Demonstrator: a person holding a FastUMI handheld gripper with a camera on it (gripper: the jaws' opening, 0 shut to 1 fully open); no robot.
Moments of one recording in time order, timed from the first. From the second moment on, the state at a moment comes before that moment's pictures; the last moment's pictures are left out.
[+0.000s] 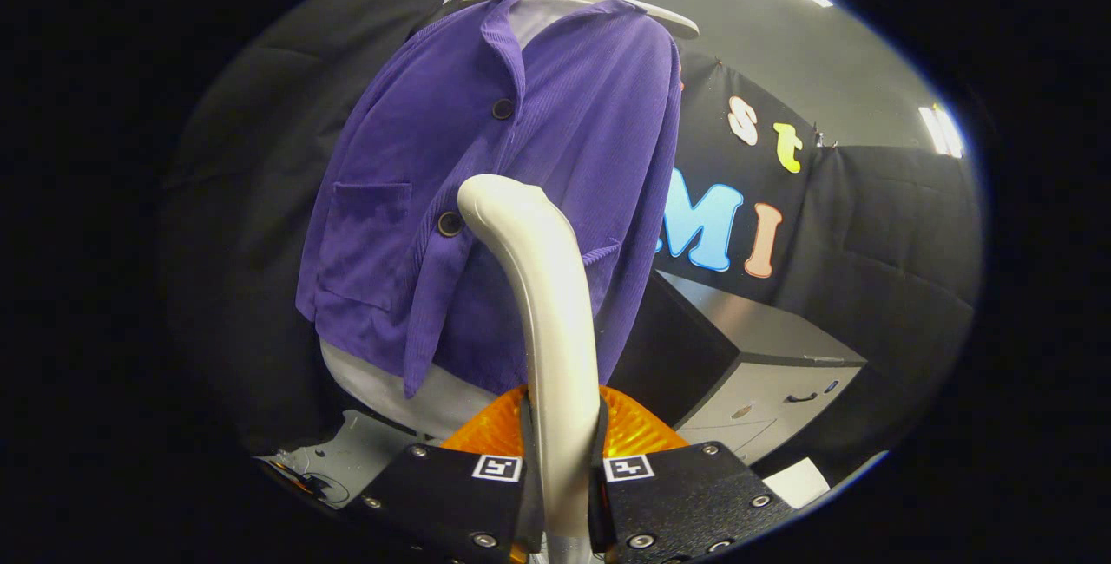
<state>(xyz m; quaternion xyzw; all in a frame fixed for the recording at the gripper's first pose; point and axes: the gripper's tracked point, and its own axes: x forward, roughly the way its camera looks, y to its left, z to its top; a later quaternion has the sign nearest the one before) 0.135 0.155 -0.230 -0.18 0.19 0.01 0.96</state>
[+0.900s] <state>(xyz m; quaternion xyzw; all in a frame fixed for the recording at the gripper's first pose) 0.057 0.174 -0.195 -0.16 0.19 0.10 0.96</state>
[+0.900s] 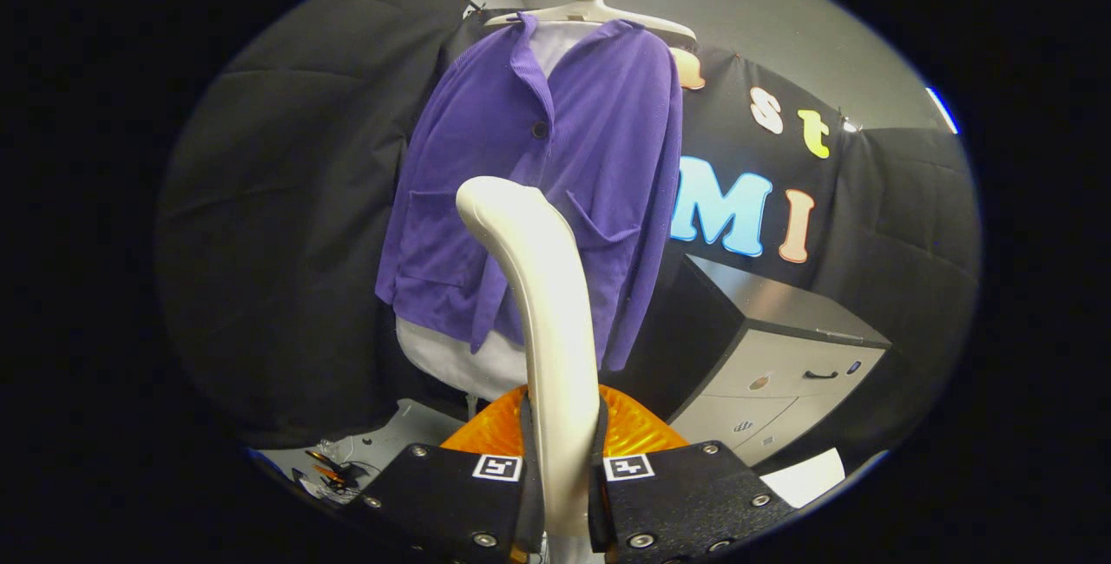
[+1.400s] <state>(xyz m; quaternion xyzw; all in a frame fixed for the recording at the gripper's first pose) 0.075 0.260 -0.091 -0.14 0.08 0.16 0.97</state>
